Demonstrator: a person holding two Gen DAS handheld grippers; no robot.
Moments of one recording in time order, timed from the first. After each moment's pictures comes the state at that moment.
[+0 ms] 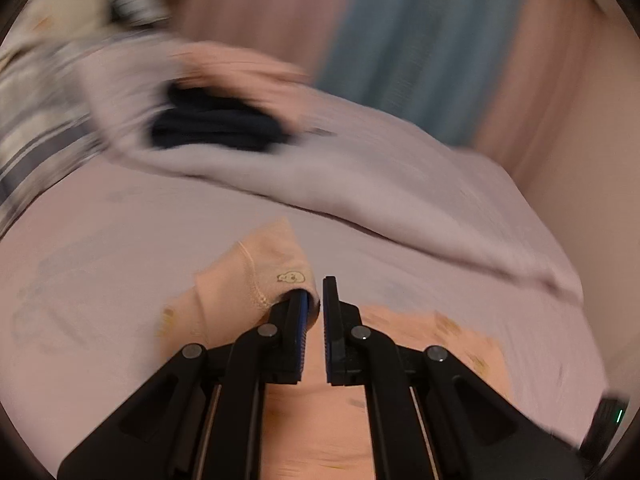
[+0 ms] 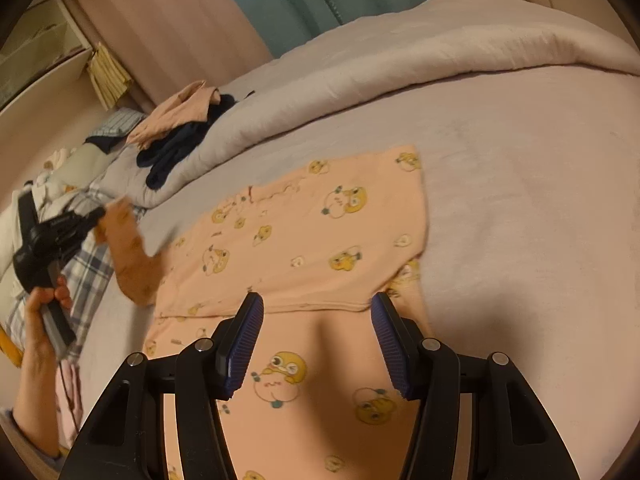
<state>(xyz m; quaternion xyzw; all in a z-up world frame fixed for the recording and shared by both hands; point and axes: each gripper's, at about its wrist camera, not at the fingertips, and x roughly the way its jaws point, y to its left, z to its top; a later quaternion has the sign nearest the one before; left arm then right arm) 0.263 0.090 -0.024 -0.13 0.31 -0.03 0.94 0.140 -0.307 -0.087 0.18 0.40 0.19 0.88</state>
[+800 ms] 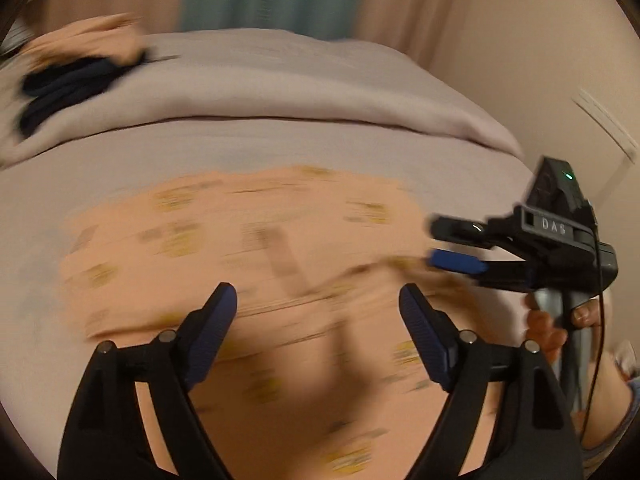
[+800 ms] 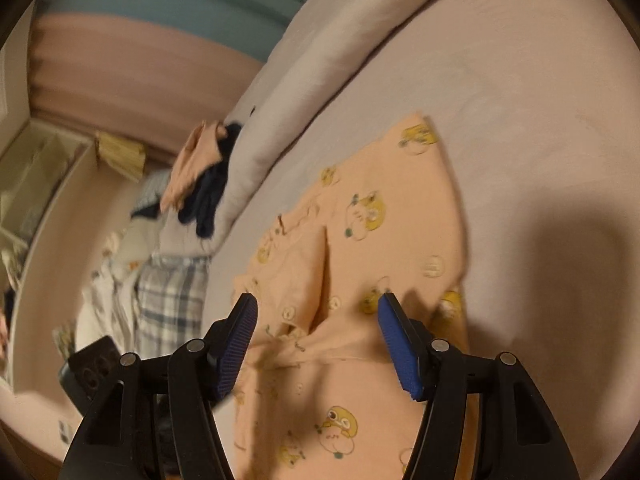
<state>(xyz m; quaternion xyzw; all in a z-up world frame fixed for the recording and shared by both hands) 0.205 -0.016 -0.096 -0.04 0.39 -0.17 0.90 0.205 -0.307 -0.117 0.33 0.46 0.24 0.79</state>
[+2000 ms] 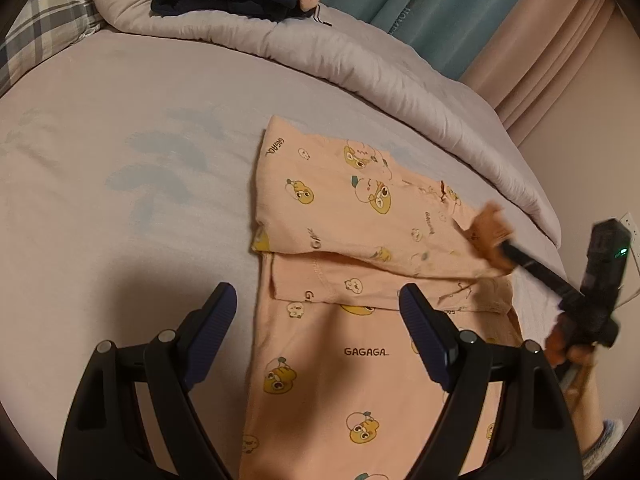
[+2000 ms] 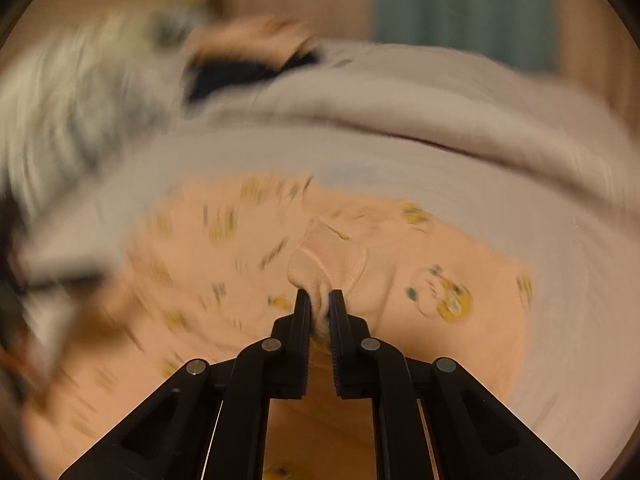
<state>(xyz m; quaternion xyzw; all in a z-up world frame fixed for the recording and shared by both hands) 0.181 0.110 -0.129 -0.20 0.42 -0.07 0.88 0.196 -0.237 -0.070 0.07 0.37 0.28 0.88</state>
